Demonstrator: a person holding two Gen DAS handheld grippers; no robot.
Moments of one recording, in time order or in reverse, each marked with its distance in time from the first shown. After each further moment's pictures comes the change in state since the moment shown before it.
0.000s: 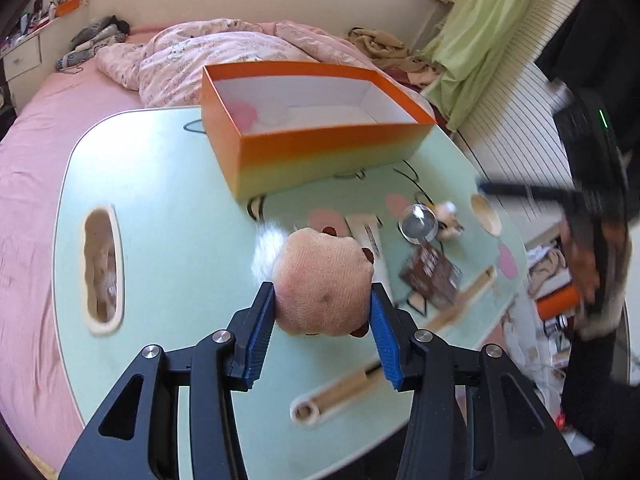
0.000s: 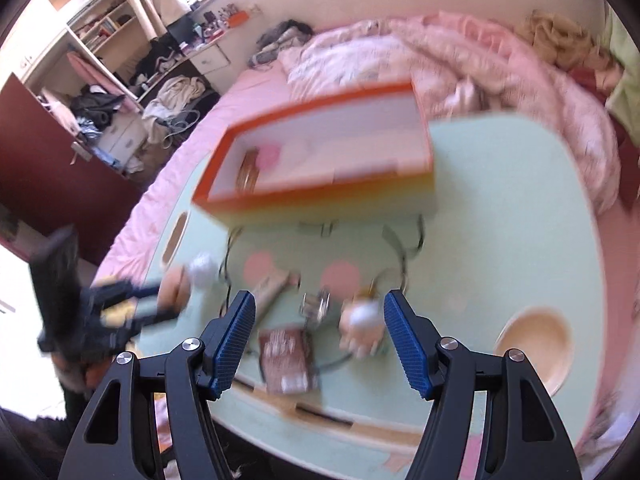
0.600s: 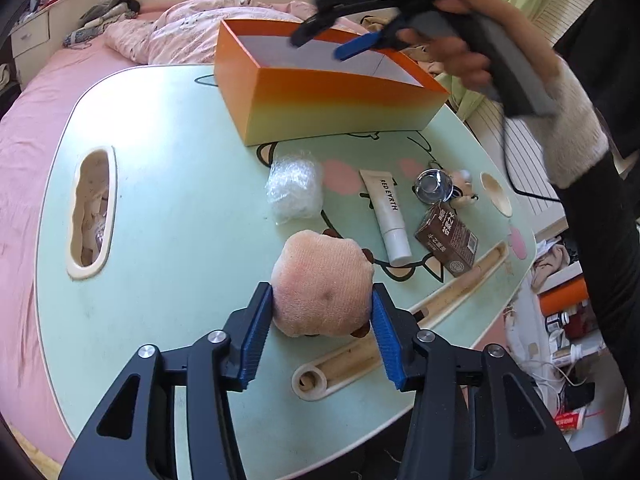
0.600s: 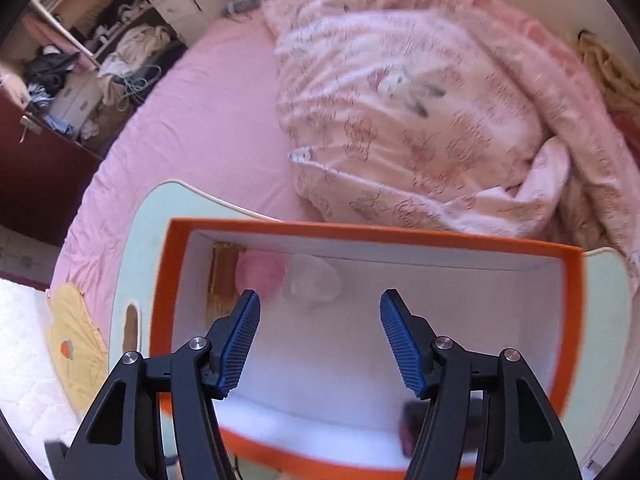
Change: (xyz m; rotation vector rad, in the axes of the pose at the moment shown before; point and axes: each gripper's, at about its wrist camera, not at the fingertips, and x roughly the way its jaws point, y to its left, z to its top) left arm 0.022 0.005 -0.025 -0.050 0.036 0.020; right arm 0.171 0.038 0.156 -0.037 0.258 -0.129
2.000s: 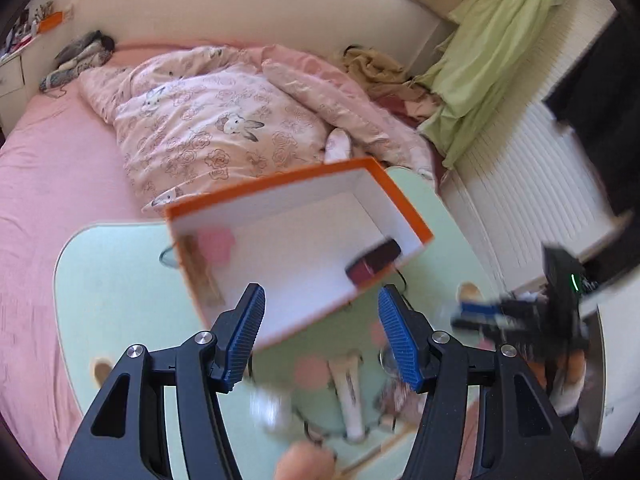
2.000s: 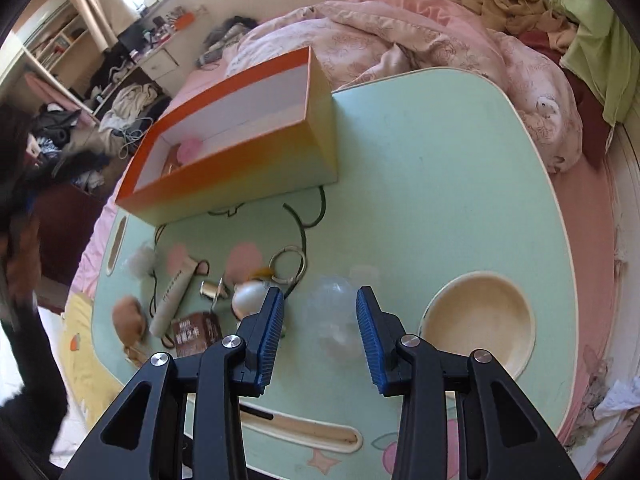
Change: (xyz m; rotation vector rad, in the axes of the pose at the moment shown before) left arm 0.004 -0.019 0.189 -0.013 0.001 0.010; right arm -0.088 -0.105 -0.232 0.150 -0.210 0.060
